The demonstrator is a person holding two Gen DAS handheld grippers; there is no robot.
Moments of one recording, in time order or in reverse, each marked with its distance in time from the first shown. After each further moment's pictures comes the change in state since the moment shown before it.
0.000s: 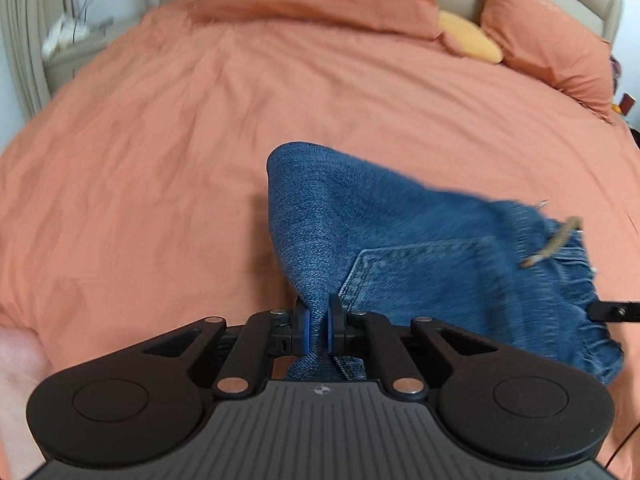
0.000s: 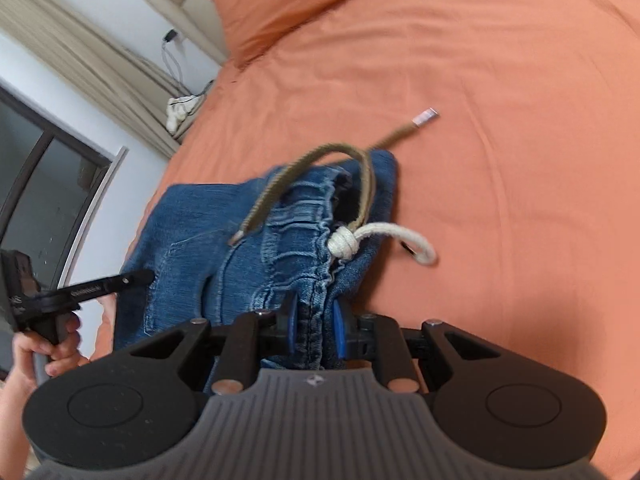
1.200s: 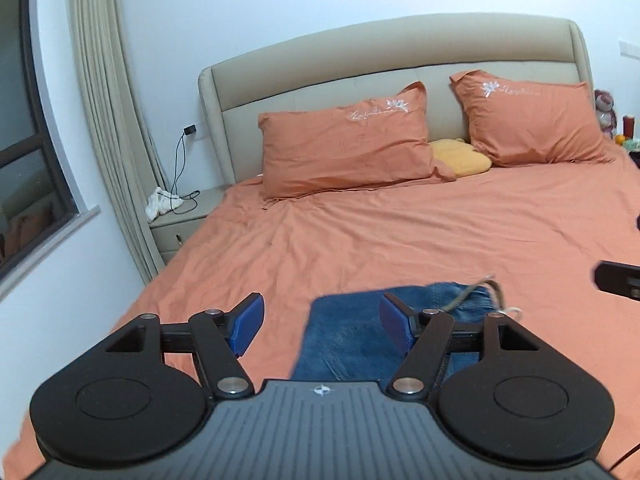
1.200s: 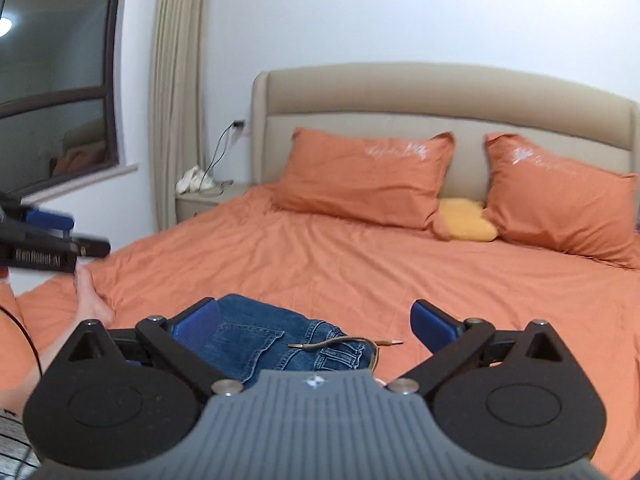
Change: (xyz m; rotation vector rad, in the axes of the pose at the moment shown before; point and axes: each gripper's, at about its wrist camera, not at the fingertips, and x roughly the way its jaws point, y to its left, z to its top) left arm -0.258 -0.158 -0.104 0.158 -0.478 0.323; right arm -0.212 0.194 -0.118 -0.636 -0.547 -0.293
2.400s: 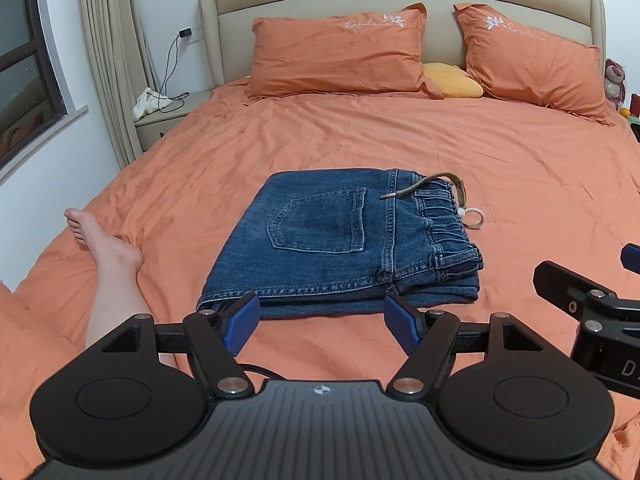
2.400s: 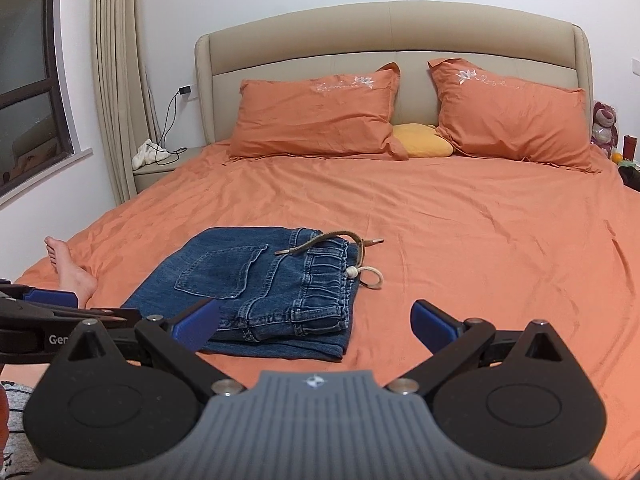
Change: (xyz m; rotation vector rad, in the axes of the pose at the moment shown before) left arm 0.006 -0.053 -0.076 -0.103 0.254 -0.026; right arm -0.018 0.028 -0.087 0.148 0.151 -0.121
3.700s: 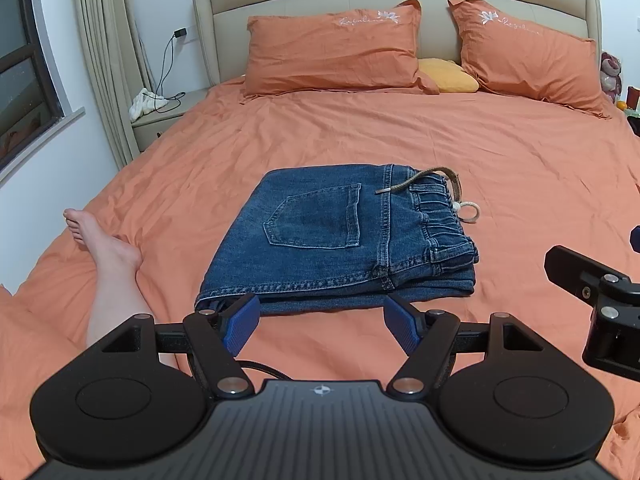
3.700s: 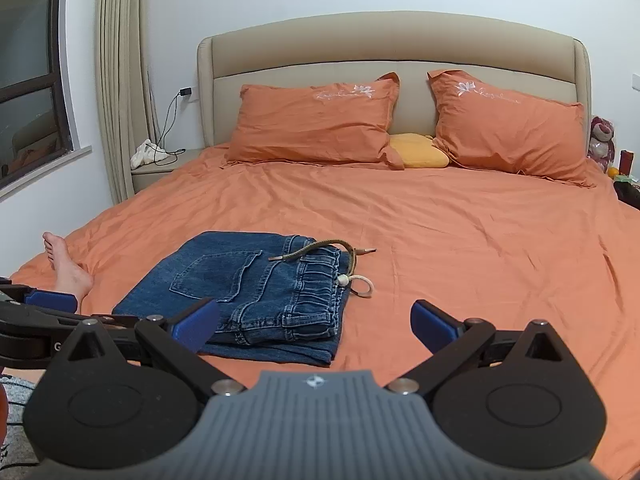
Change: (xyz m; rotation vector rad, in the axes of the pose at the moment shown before) left arm -0.001 0.001 -0.002 0.022 0.005 -0.008; right arm -0.012 -0.003 0.004 -0.030 -0.016 -0.018
